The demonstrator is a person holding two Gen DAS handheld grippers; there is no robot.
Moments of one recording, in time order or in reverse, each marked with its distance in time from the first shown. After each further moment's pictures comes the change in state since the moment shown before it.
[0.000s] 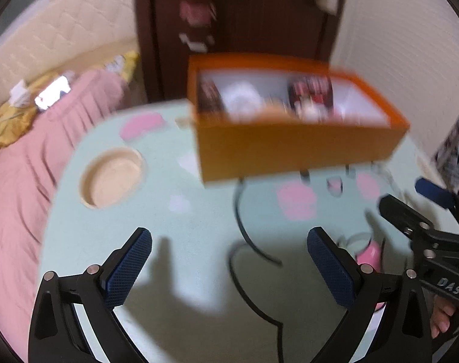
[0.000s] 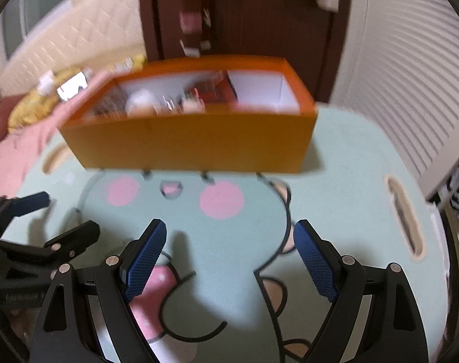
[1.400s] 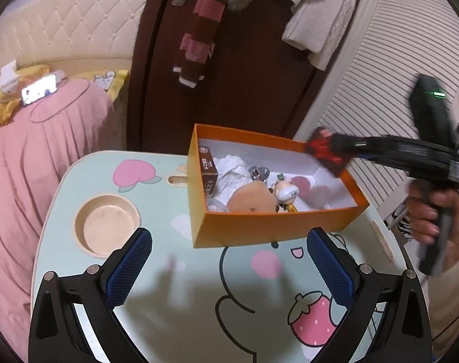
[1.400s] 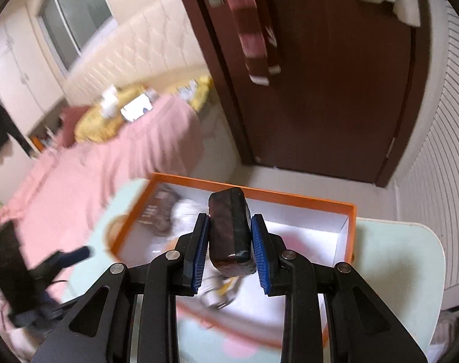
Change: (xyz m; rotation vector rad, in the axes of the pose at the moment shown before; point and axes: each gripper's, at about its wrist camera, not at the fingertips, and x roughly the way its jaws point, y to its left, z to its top) left arm -0.008 0.023 0.030 -0.118 -0.062 -0.222; right arm 0.042 -0.022 0.153 -0.060 0.076 0.451
